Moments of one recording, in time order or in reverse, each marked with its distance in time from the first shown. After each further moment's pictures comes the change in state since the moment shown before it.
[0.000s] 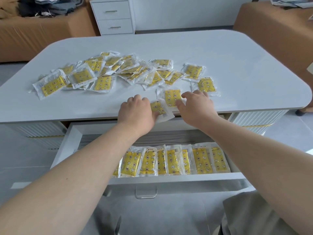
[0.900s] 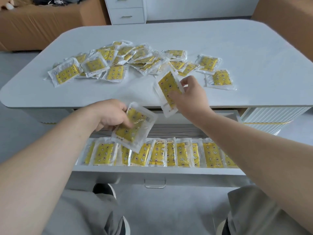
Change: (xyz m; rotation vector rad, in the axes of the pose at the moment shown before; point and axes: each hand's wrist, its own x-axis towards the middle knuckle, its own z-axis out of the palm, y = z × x) left_hand -0.032 -0.090 -0.024 -0.790 -0.597 -0.398; right_hand -0.014 -0.051 0.010 0.706 0.016 0.023
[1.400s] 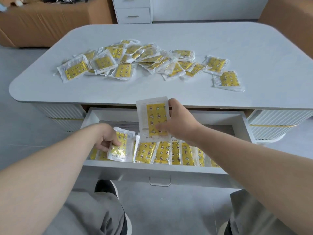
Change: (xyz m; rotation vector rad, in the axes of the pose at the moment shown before) left_hand 0.056 -0.106 0.015 -0.099 -0.058 -0.554; right_hand -0.040 0.000 0.040 0.051 -0.412 0.088
